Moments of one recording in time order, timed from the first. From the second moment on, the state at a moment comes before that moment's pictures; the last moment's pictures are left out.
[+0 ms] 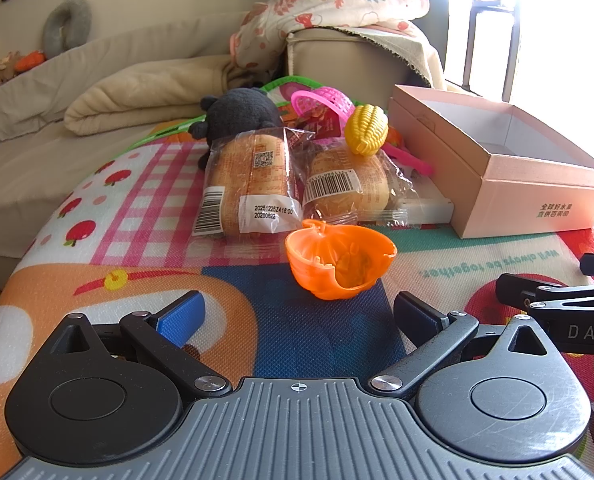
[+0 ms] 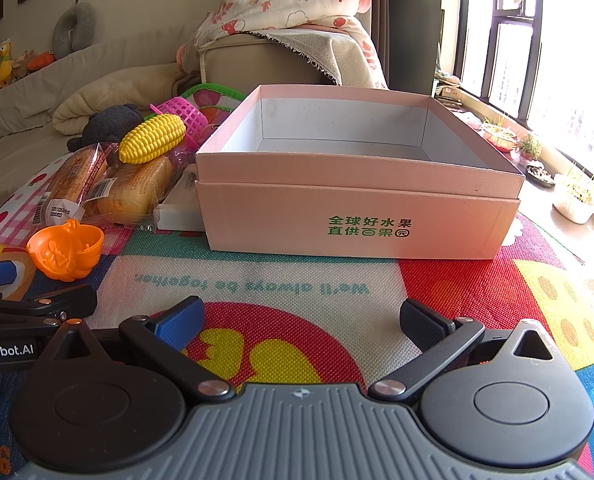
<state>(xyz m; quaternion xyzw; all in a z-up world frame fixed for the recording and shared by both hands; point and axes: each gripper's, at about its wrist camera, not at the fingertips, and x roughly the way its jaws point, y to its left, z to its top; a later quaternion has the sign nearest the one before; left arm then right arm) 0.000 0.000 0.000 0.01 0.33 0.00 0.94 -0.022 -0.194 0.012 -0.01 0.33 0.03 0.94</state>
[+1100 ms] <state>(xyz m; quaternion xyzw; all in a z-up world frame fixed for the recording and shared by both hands) 0.000 0.000 0.000 0.01 0.33 0.00 0.94 -0.020 -0.194 0.013 -0.01 0.34 0.03 0.94</state>
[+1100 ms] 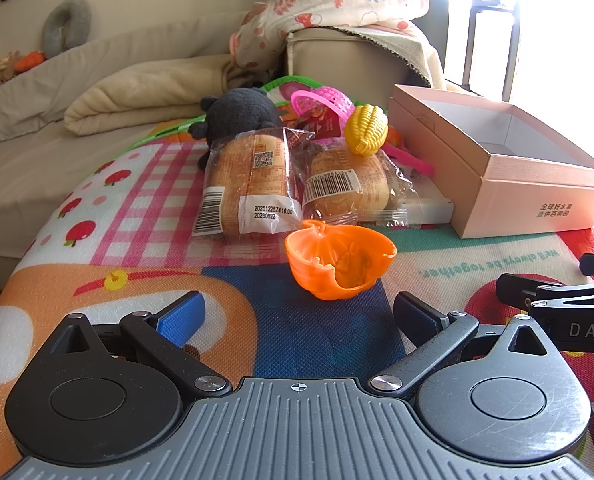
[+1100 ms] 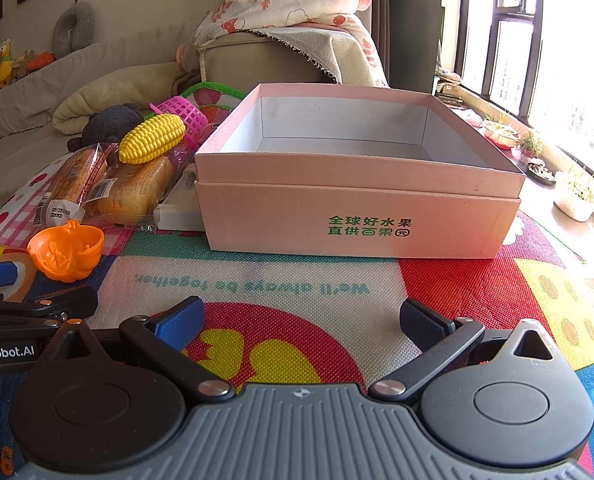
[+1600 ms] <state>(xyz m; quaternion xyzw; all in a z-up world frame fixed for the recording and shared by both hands) -0.009 0.004 0.000 0.00 0.33 -0.01 0.94 -0.009 -0.196 0.020 -0.02 0.38 0.05 0.92</state>
